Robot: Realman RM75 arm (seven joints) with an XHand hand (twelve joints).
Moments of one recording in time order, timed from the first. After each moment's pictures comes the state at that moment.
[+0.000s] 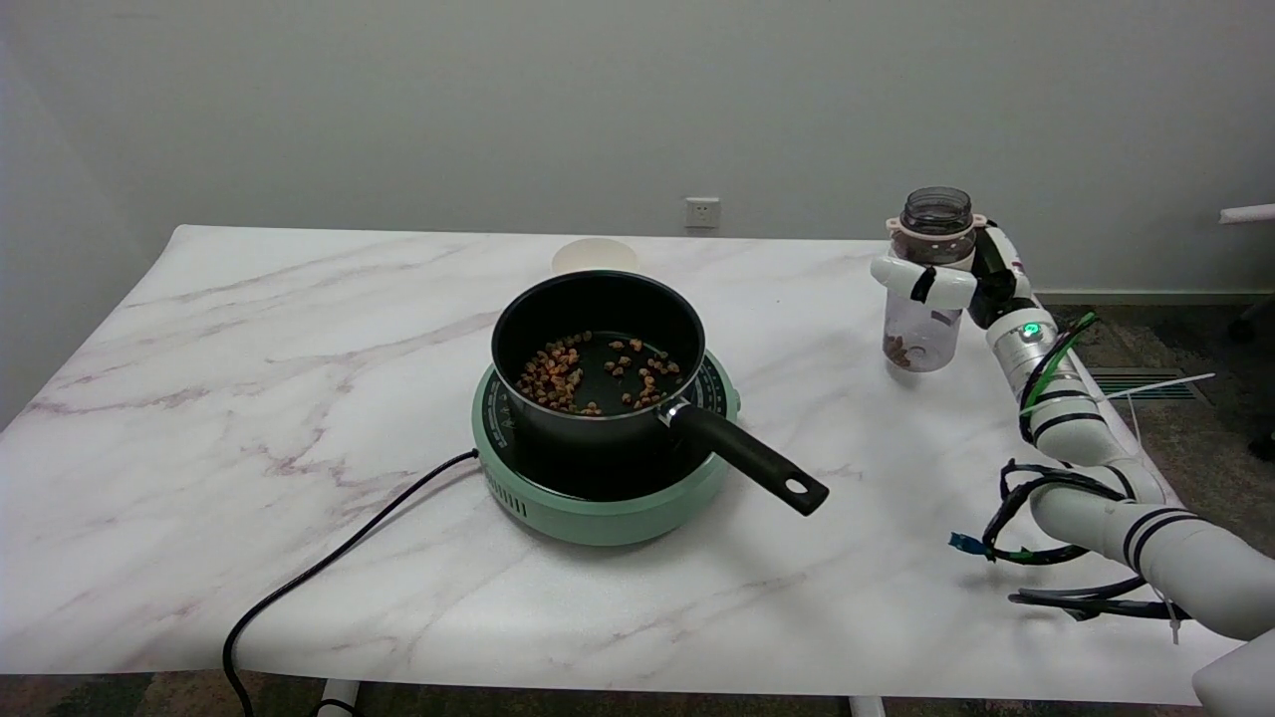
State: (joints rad) arm 0.31 -0.94 -1.76 0.63 0.59 0.71 1.51
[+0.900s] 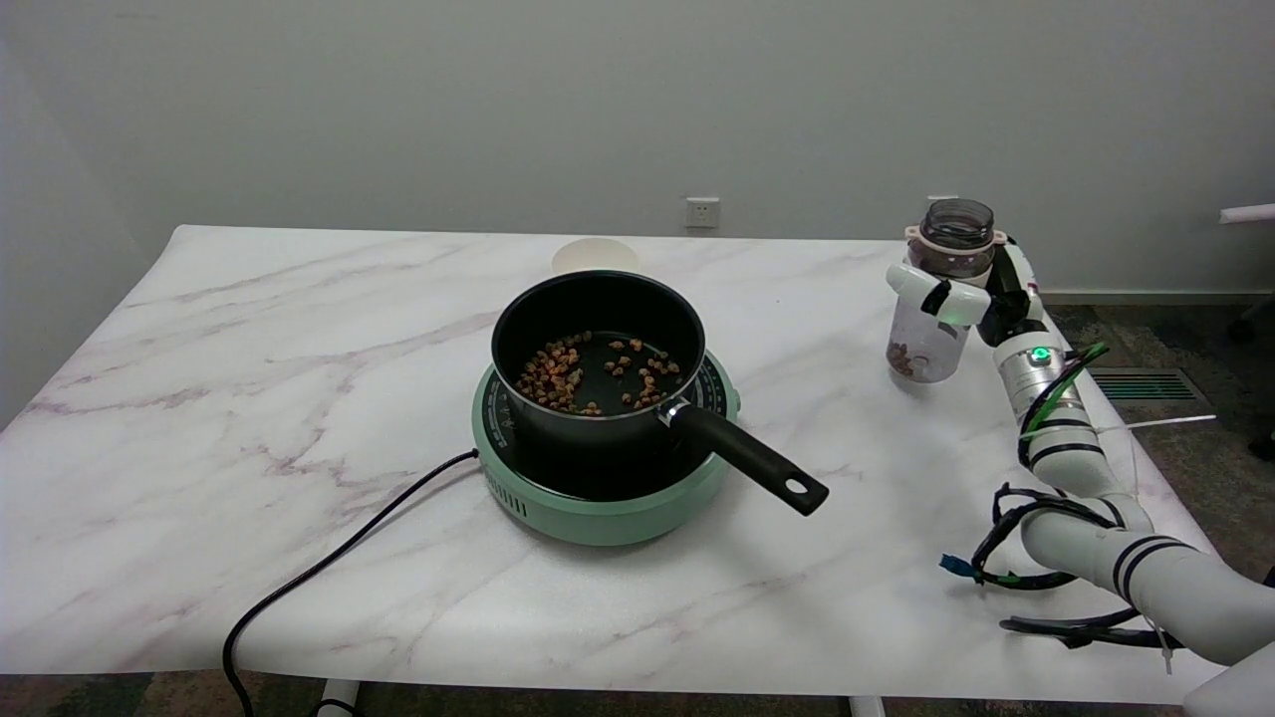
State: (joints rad) arm 0.28 -0.98 -1.77 0.58 0.68 0.83 1.50
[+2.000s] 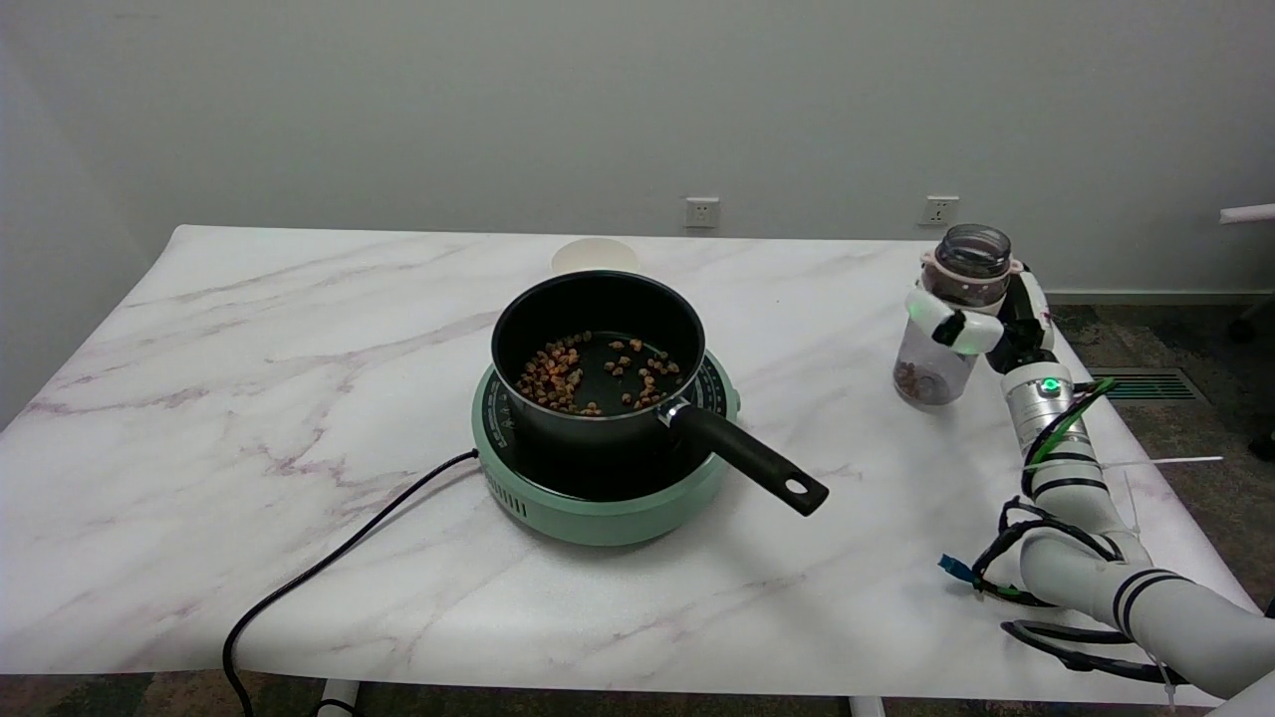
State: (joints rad) arm 0.22 -1.01 -1.76 0.55 0.73 0.92 1.52
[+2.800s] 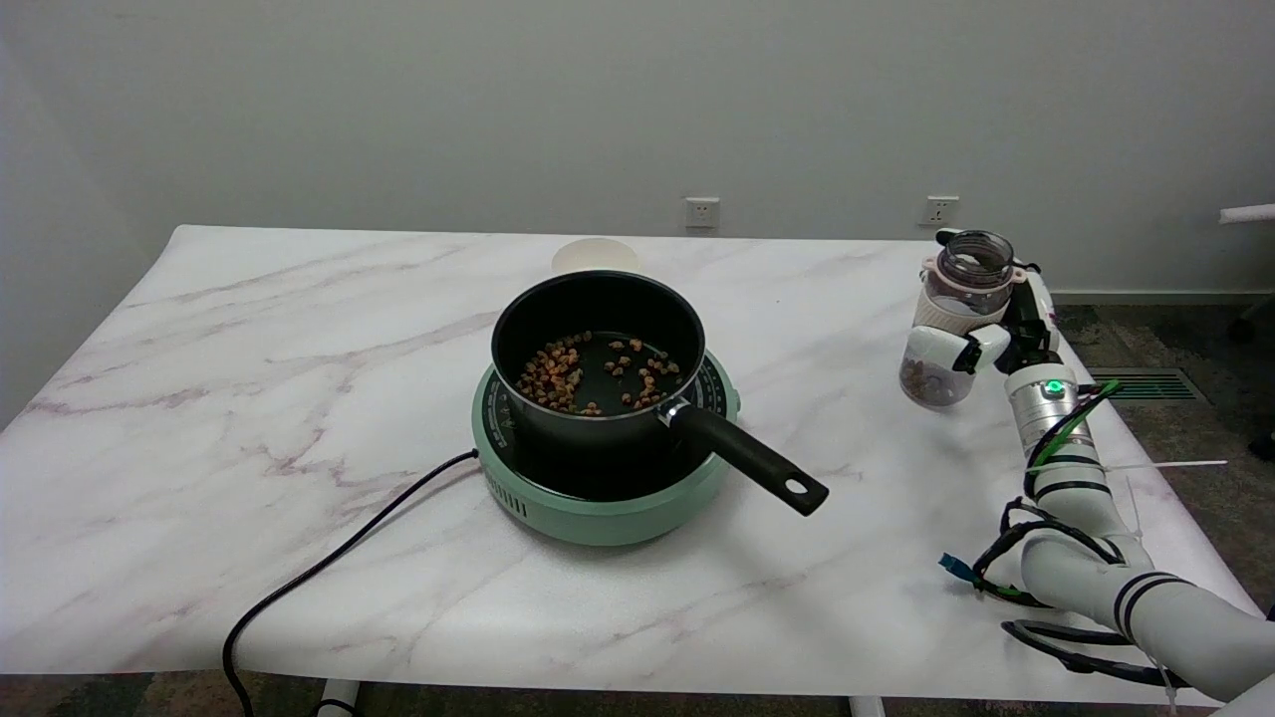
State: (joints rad) arm 0.22 -1.02 -1.76 0.55 0.74 0.94 1.52
